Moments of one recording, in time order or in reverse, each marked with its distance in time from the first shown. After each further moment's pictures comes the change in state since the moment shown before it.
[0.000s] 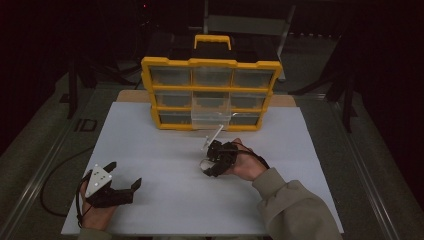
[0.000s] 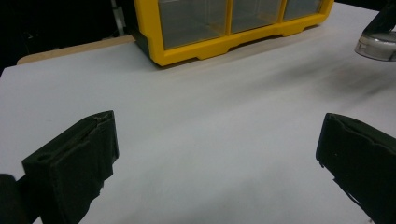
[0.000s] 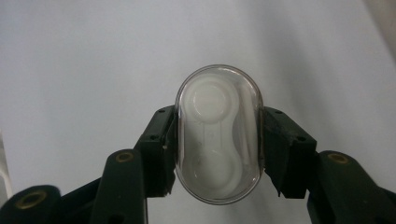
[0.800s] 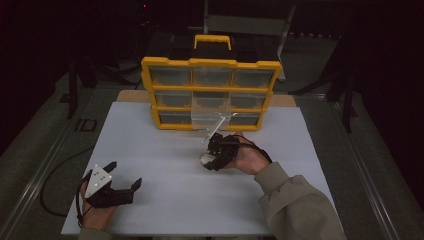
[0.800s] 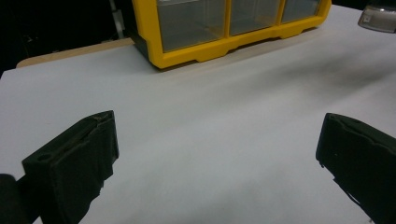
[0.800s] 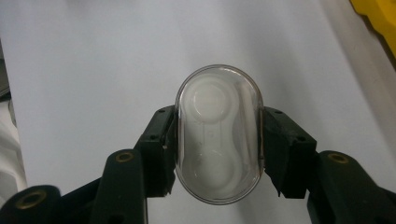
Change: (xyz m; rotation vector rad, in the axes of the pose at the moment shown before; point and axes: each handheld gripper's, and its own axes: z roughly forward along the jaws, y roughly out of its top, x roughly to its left) left arm -0.001 0.000 0.000 -0.011 -0.003 0.001; right arm -0.003 0.012 -0.024 -0.016 -0.009 -0.014
